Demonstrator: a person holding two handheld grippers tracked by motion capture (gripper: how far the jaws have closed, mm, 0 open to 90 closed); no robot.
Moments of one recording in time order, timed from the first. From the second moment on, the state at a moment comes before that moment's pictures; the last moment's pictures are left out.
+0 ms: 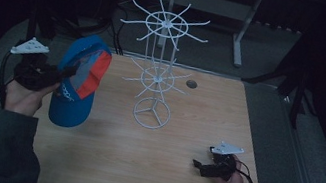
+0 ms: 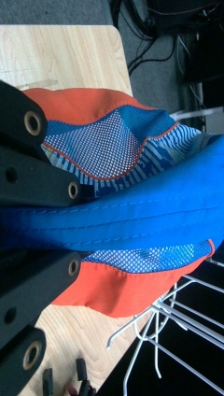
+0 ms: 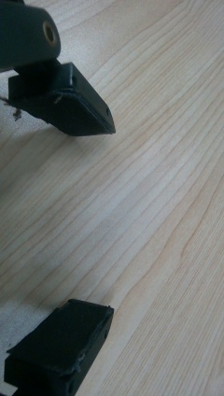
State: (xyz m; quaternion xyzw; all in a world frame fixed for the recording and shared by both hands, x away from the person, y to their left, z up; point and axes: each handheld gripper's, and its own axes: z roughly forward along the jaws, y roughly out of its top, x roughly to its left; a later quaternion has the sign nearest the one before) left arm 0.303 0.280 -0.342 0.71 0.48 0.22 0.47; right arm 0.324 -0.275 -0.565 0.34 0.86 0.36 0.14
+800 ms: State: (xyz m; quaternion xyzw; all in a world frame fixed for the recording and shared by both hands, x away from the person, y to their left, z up) left arm 0.305 0.282 -0.321 0.69 0.47 0.22 0.51; right arm 0.324 -0.275 -0.565 0.34 0.86 0.36 0.14
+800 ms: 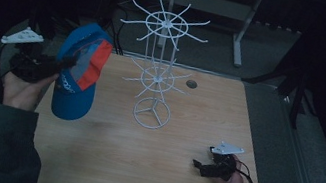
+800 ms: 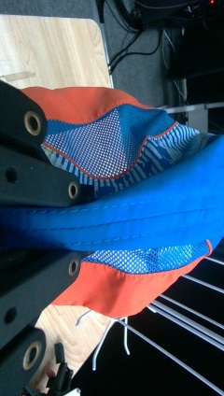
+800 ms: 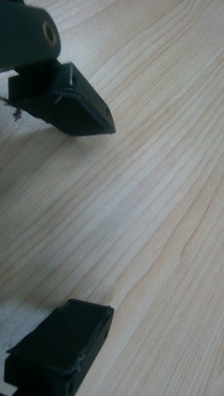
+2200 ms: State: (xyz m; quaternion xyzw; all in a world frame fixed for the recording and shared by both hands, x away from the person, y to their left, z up) left arm 0.306 0.281 -0.295 0.68 0.46 0.23 0.52; right arm 0.324 -0.275 -0.565 0.34 0.86 0.36 0.15
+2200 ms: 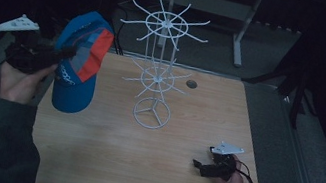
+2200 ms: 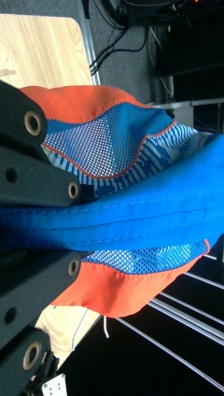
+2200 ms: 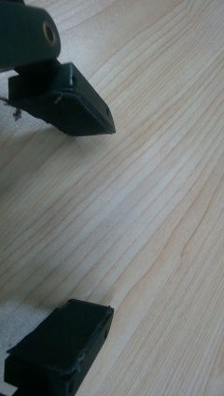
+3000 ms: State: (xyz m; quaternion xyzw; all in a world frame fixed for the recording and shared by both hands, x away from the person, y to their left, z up) left arm 0.306 0.281 -0.281 0.67 0.45 0.24 0.54; right arm 0.324 -0.275 -0.565 0.34 0.86 0.36 0.15
